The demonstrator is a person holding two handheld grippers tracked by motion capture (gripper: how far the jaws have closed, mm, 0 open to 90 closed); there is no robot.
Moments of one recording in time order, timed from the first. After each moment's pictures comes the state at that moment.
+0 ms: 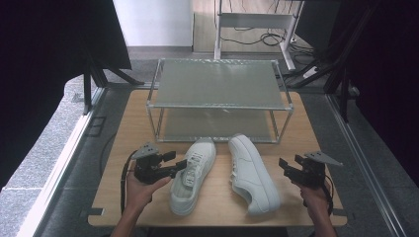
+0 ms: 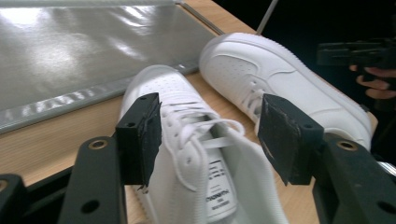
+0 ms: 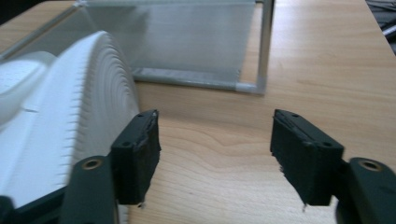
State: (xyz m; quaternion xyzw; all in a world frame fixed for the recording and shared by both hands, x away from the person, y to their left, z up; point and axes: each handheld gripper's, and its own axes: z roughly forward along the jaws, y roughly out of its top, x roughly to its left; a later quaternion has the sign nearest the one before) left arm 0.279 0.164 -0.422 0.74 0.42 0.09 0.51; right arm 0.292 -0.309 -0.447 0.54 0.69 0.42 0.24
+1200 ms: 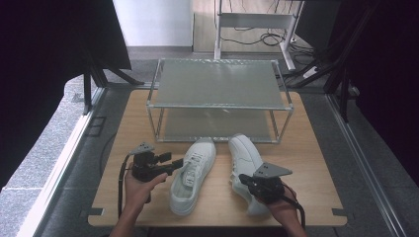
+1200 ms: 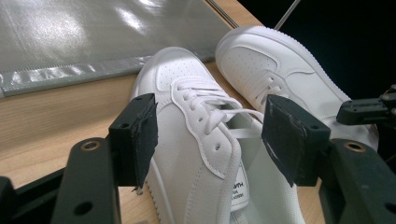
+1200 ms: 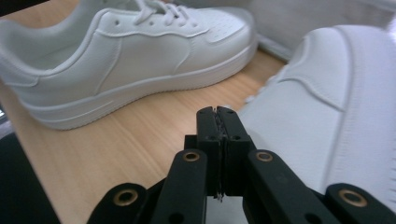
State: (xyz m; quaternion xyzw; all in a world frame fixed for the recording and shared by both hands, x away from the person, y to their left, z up) left arm 0.288 0.174 -0.436 0.72 0.47 0.05 0.51; right arm 0.254 -0.193 -0.438 0.33 0.83 0.42 0.15
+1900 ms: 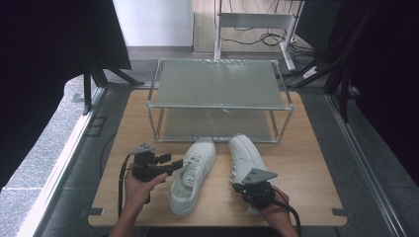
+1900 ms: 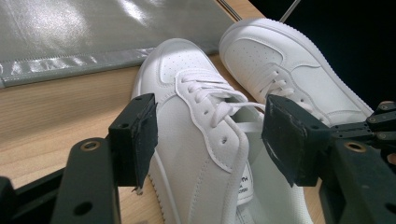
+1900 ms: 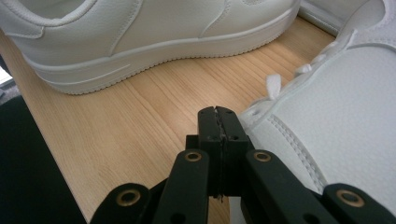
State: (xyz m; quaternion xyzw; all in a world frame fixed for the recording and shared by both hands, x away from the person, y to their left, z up) left arm 0.290 0.175 -0.439 0.72 0.48 0.04 0.50; right arm 0.250 -0.176 -0.456 0.31 0.86 0.37 0.13
